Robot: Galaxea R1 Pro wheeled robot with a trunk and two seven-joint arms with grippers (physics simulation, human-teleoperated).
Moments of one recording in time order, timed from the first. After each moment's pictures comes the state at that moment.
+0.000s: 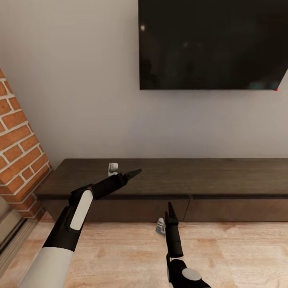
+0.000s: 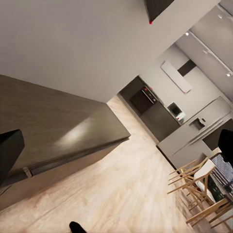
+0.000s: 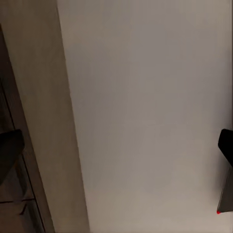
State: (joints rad) left arm -0.62 -0.05 -0.02 -1.27 0.61 0.73 -0.74; right arm -0.49 0.17 0.30 -0.40 1.35 0.23 -0.98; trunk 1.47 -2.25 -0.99
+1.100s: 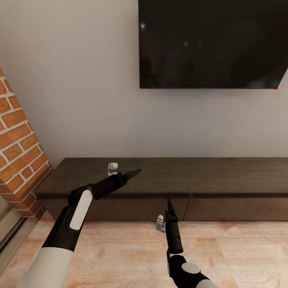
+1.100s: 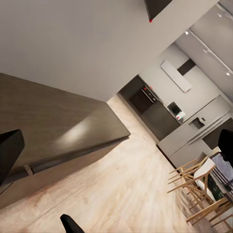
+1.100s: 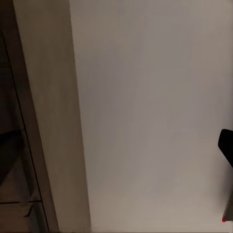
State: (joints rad) left arm -0.62 -0.05 -0.02 -1.28 0.61 0.73 -0.74; right arm -0.54 0.17 0.30 -0.34 1.36 0.24 -0.96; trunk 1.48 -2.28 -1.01
